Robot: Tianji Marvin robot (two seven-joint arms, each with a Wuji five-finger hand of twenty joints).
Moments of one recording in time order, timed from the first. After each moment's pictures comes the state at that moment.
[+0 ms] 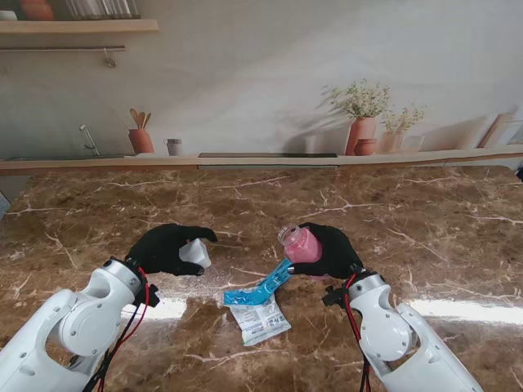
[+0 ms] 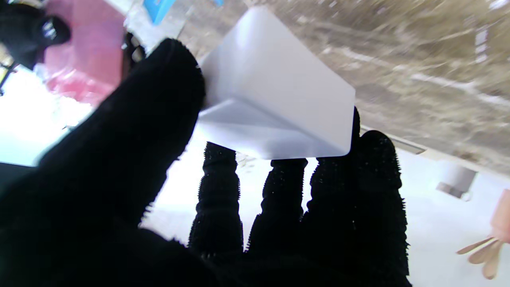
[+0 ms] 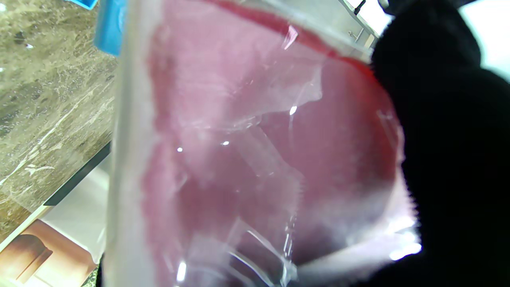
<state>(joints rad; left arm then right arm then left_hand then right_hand) 1.70 -1.07 -1.33 -1.81 0.66 -0.14 -0.08 -1.61 -1.16 1.21 -1.51 -0.40 -0.35 -0.23 0.71 -0.83 0.82 -0.22 0.71 -0.16 0.19 0.69 0.90 0.14 0.26 0.90 0.88 0.23 0.41 1.05 0.48 0.17 1.15 0.76 0.49 -1.04 0.91 -0.33 0.76 -0.03 0.68 0.68 0.97 0.04 0.57 1.00 0.89 0.09 0.81 0.81 0.56 0.14 1.36 0.78</state>
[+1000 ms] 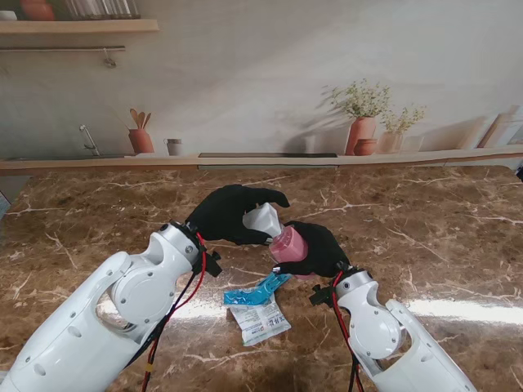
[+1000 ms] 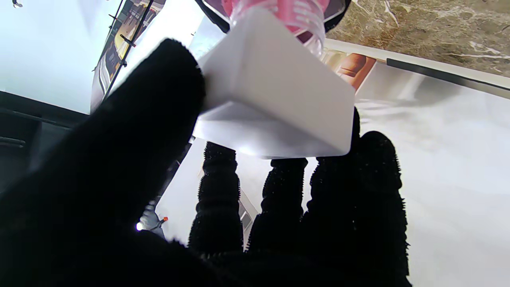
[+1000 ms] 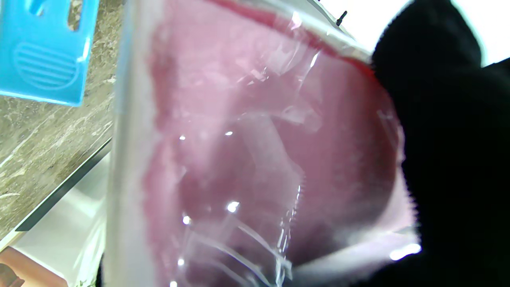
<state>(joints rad) 1.43 -1.11 -1.03 -1.87 0.53 -0.08 -0.03 -1.60 -1.16 1.15 -1.57 -0.37 -0.30 -0.20 0.71 -0.83 0.82 -0.22 0.71 -0.16 0.19 0.69 0.90 0.14 0.26 0.90 0.88 0.23 0.41 1.06 0.48 0.17 1.15 0.79 0.49 -1.04 0.91 -0.33 0.76 -0.03 0.68 0.68 0.97 0.04 0.57 1.00 0.89 0.09 0.82 0.81 0.56 0.14 1.36 0.78</state>
